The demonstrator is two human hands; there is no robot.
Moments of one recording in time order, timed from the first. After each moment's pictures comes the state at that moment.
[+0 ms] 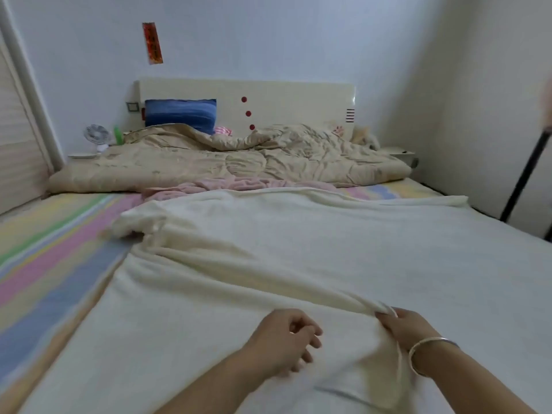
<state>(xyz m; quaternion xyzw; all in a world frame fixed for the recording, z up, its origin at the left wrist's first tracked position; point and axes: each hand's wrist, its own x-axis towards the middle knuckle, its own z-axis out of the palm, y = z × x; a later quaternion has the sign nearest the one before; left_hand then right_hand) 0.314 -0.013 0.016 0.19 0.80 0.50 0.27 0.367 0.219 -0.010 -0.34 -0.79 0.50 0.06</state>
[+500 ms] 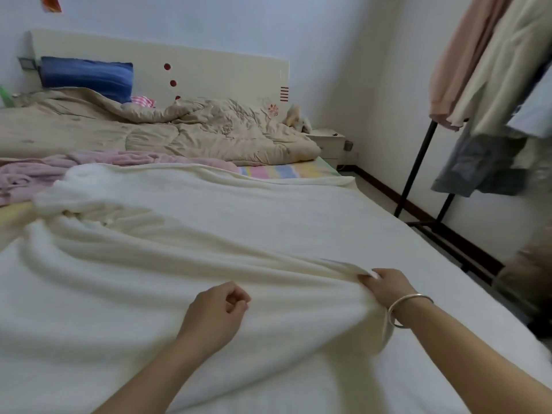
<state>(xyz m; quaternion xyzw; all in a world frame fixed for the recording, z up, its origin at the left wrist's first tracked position) 0.407 0.224 0.004 0.20 0.89 0.41 0.07 0.482 0.541 0.000 -0.35 -0.84 0.40 0.11</state>
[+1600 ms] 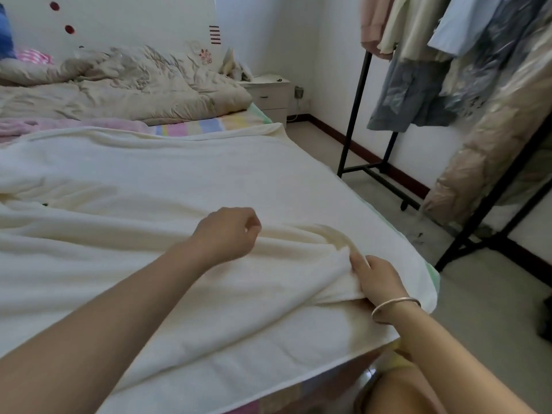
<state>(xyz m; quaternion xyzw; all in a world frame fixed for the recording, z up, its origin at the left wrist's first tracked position) 0.444 0.459 0.032 0.39 0.90 0.19 0.09 0.630 0.661 -0.043 -0.43 -0.81 0.39 0.13</state>
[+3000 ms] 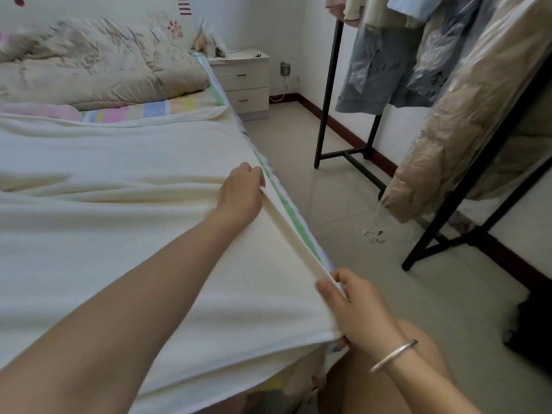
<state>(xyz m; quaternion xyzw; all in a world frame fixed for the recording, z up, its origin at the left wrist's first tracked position) 0.453 0.741 -0.013 0.37 0.90 0.19 -0.13 0.719 0.799 -0.040 -0.32 -0.82 0.47 0.08</state>
